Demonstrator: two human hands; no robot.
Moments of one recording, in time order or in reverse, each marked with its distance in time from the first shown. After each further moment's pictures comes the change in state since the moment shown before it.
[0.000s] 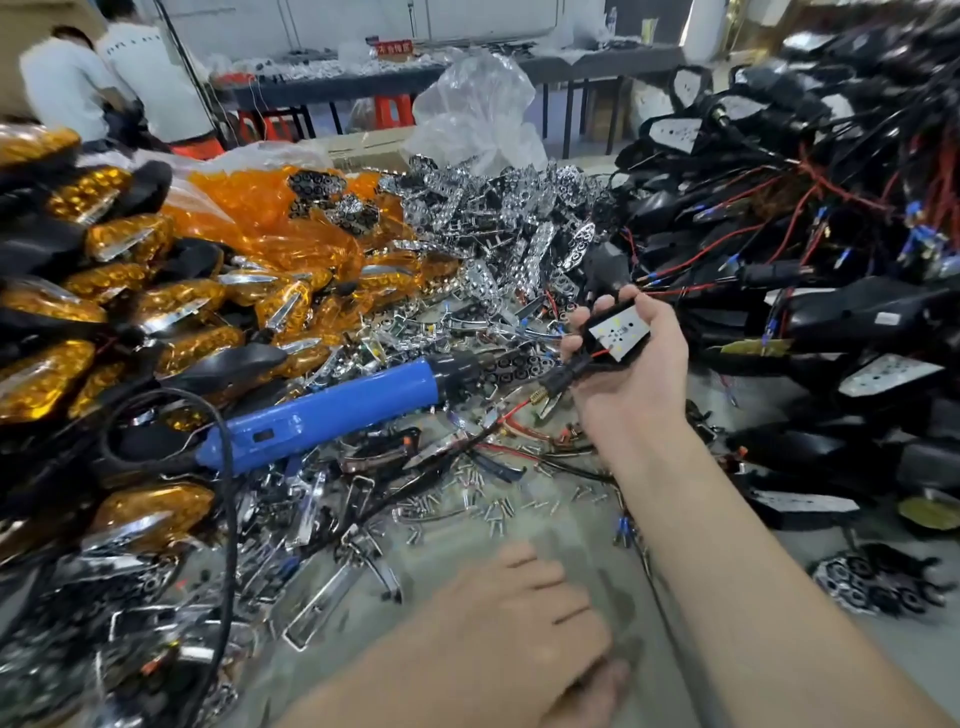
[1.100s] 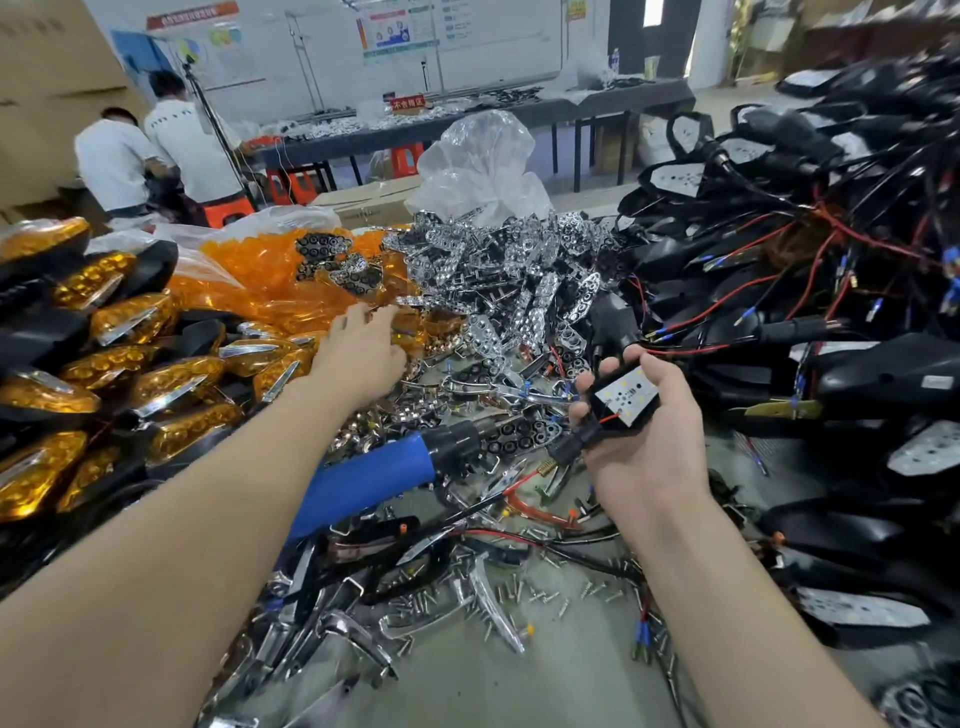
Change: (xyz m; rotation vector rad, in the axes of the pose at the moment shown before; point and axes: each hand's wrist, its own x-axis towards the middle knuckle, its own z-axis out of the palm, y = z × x) left_hand 0.064 -0.287 -0.006 0.203 -0.297 -1.053; right_hand 0.023 -0.003 -0.013 -0.047 -0.016 0.018
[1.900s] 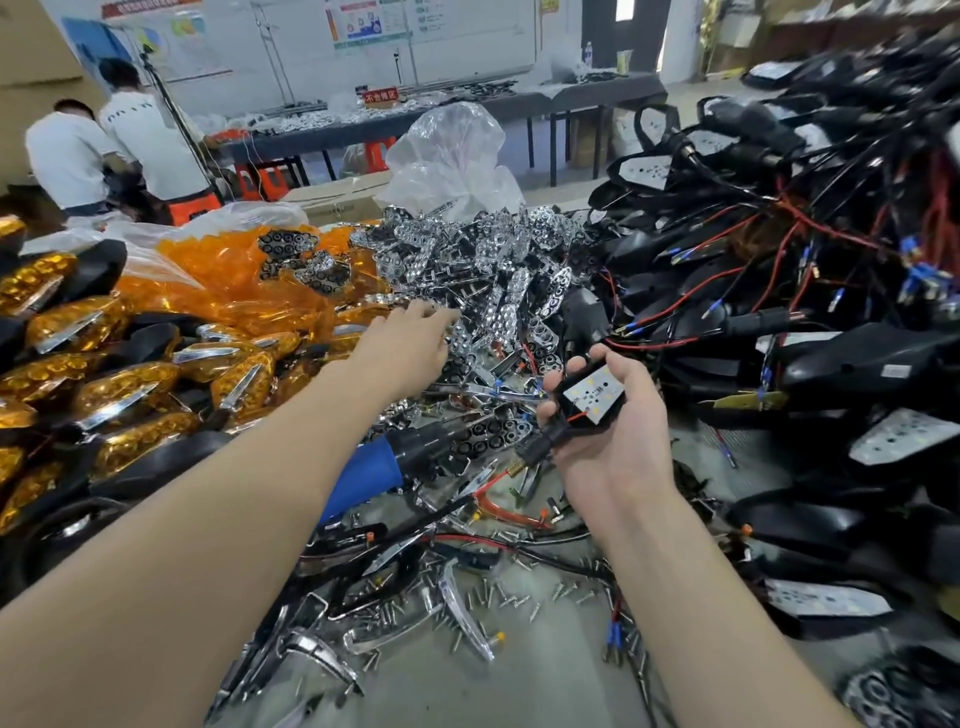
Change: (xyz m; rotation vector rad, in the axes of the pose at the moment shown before) left_hand 0.010 0.065 0.008 0.197 -0.015 0.315; right_hand -0.001 0.000 0.003 0.021 0.041 0.038
